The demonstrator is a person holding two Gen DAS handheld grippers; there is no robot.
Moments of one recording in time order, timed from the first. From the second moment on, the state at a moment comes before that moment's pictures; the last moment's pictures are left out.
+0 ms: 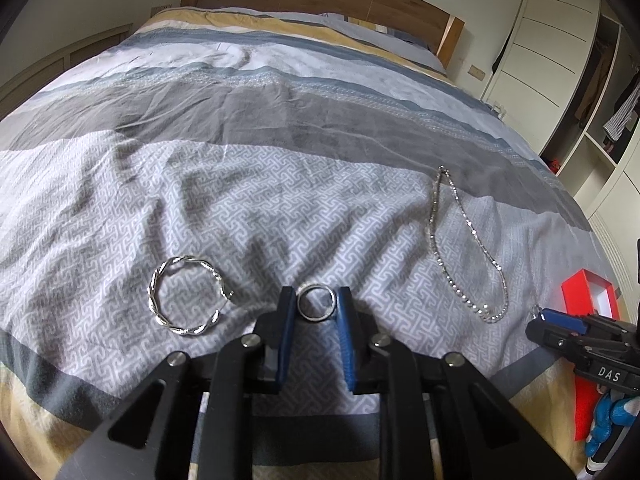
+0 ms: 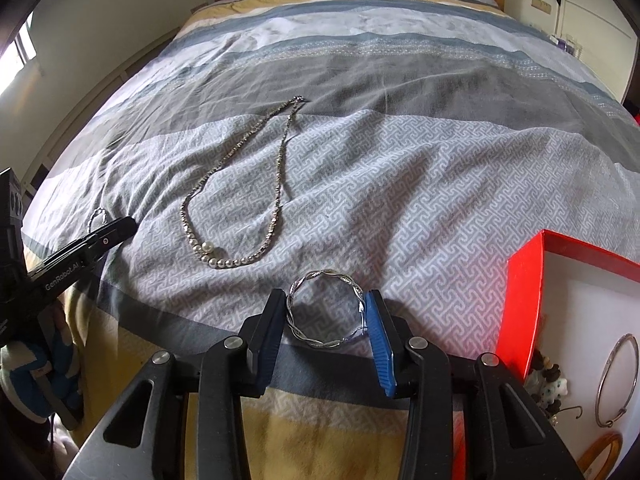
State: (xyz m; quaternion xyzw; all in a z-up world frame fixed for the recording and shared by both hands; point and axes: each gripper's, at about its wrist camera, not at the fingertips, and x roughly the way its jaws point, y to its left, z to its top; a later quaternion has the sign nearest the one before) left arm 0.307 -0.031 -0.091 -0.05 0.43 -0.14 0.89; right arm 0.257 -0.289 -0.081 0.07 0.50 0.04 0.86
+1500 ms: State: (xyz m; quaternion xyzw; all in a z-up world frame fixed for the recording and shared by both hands) left arm 0.172 -0.295 -0.027 0.05 0.42 -0.36 0.83; right arm 0.137 -0.475 -0.045 0.07 0.47 -0.03 0.88
